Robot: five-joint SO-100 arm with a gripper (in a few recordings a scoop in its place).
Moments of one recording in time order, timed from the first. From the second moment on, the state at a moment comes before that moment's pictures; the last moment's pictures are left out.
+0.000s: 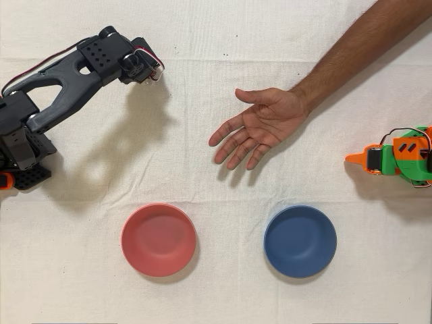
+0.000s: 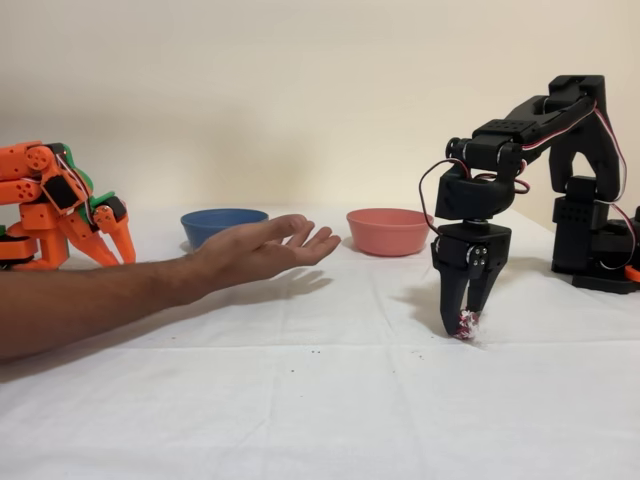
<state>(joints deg) -37.5 62.5 76.5 67.7 6.2</state>
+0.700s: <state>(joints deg) -33.8 67.7 76.5 67.5 3.4</state>
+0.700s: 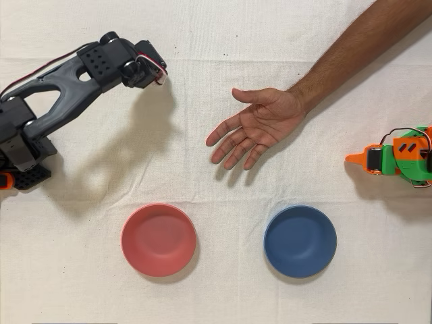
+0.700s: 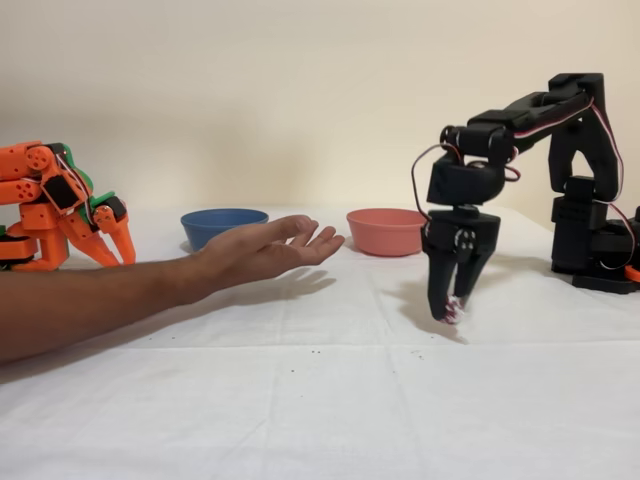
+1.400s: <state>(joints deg) -23.3 78.1 74.4 67.7 -2.7</state>
